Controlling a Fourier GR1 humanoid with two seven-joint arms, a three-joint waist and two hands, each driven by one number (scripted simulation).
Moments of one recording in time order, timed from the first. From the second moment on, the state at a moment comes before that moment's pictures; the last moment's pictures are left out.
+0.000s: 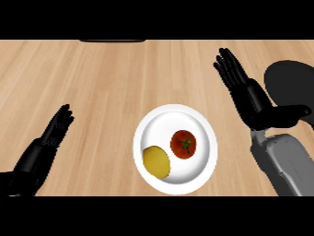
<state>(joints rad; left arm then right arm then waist) 0.05 0.54 -0.35 -1.67 0.33 0.24 -0.13 -0.42 -0.29 0.26 -1.42 -0.35 -0.05 -0.15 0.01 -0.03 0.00</state>
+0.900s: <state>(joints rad) 0.11 0.31 -0.25 -1.53 0.48 0.41 0.00 0.16 -0.23 0.48 -1.60 0.08 -0.30 -0.73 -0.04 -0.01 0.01</state>
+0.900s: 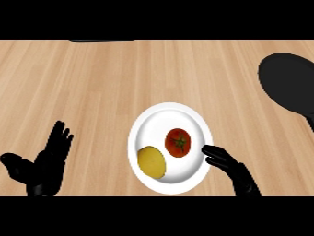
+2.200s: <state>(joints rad) 0.06 0.28 -0.23 -1.48 0.45 0.37 0.01 -0.30 -0.31 0.54 -1.79 0.68 0.06 0.46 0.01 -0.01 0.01</state>
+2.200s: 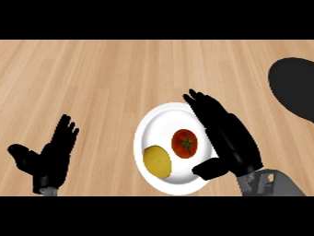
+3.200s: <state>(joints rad) 0.05 0.23 -0.19 -1.47 0.40 0.35 0.03 -0.33 -0.22 0.53 -1.62 0.71 0.27 0.43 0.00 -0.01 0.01</state>
